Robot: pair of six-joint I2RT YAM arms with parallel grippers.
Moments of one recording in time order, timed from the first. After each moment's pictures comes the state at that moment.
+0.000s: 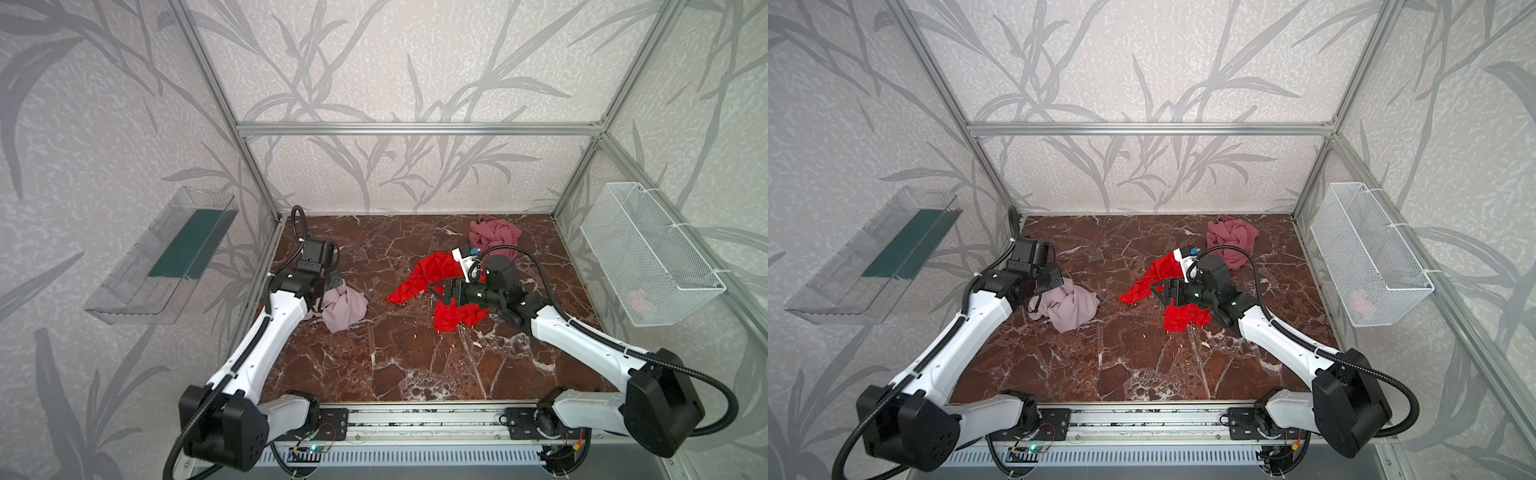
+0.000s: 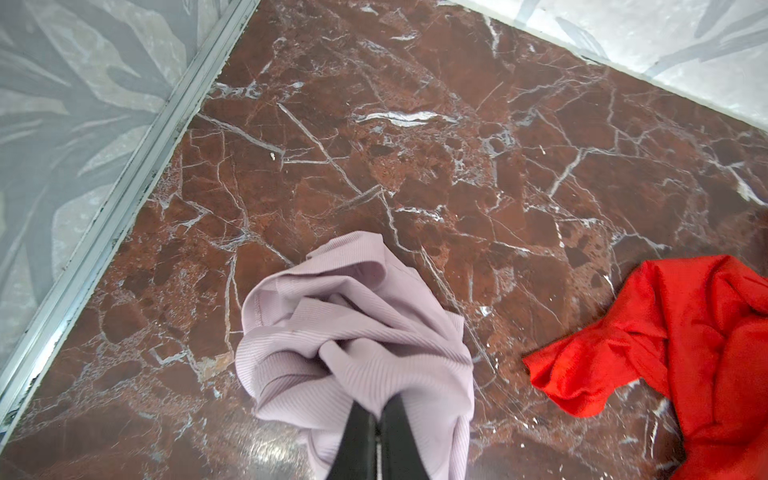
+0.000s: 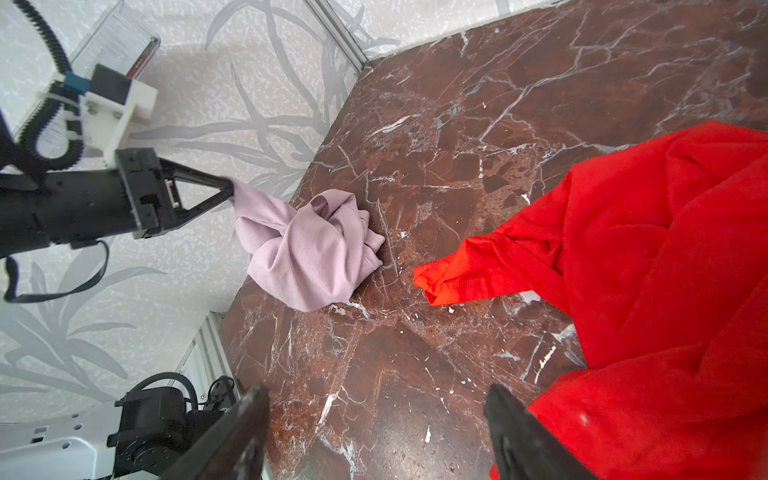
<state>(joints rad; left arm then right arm) -0.17 1.26 1.08 -0.73 -0.26 -0.51 0.55 1.29 0.80 0.02 -0.45 0.52</state>
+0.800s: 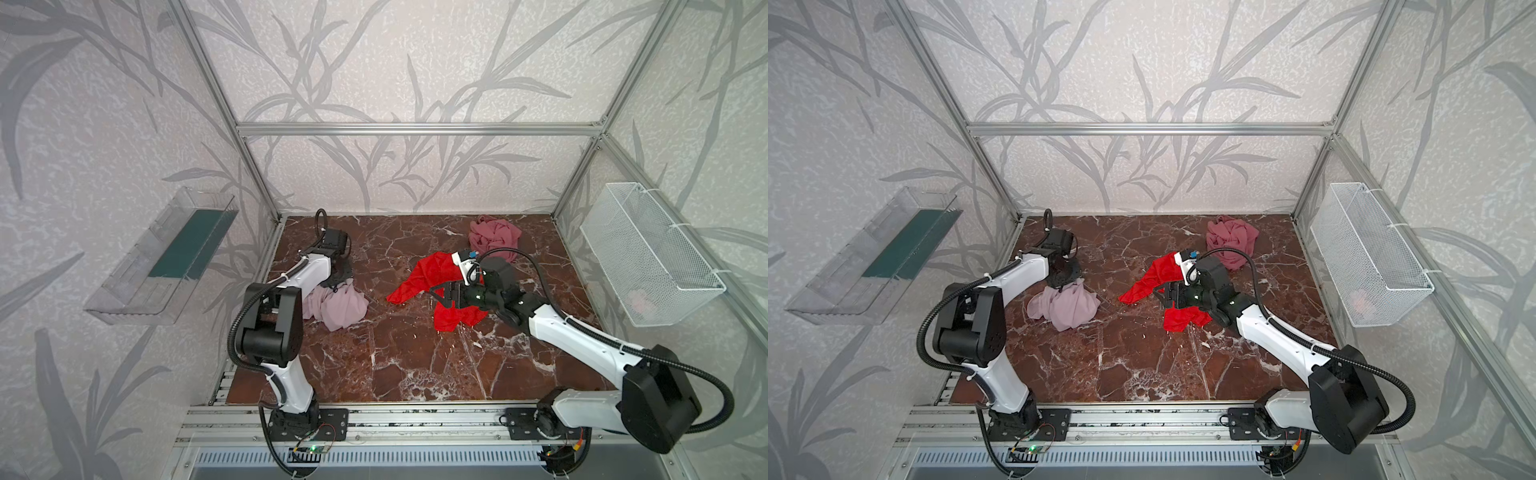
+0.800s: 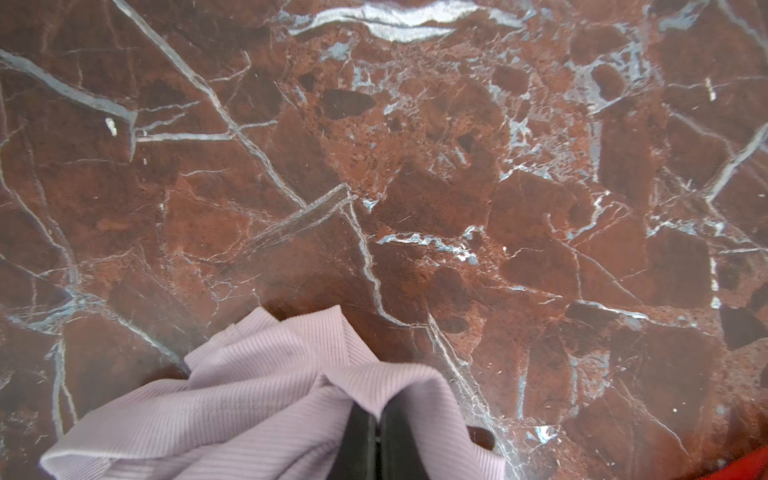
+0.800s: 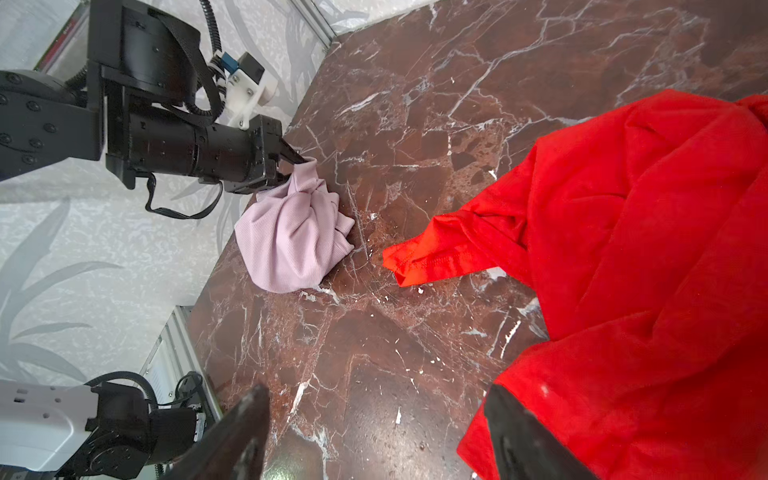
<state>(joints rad) -0.12 1.78 1.22 -0.58 -0.16 -0.48 0.55 1.31 0.81 -0.05 -0.40 0.48</state>
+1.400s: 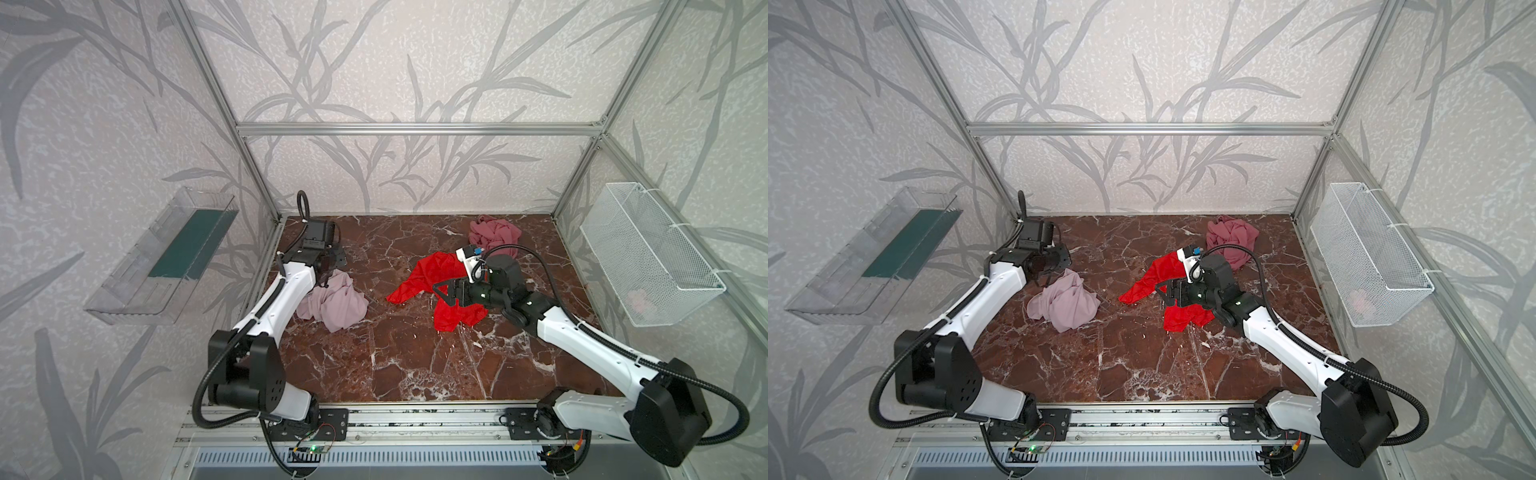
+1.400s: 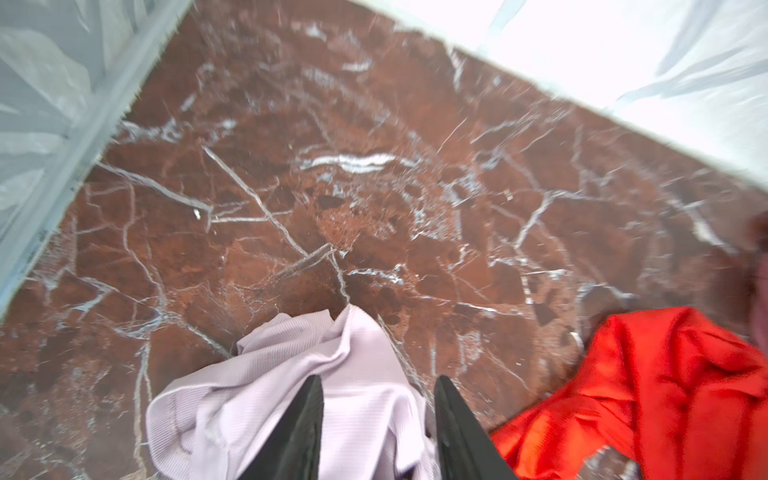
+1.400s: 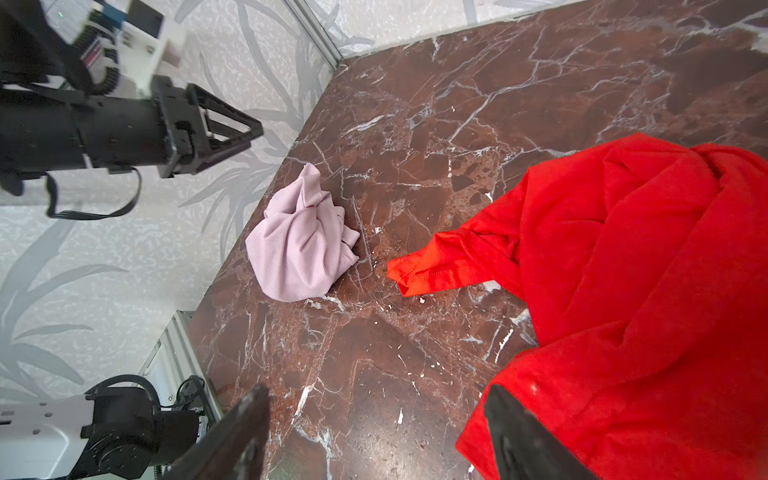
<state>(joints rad) -0.13 1.43 1.20 -0.59 -0.13 -0.47 0.55 1.24 0.84 -0.11 -0.37 0.46</state>
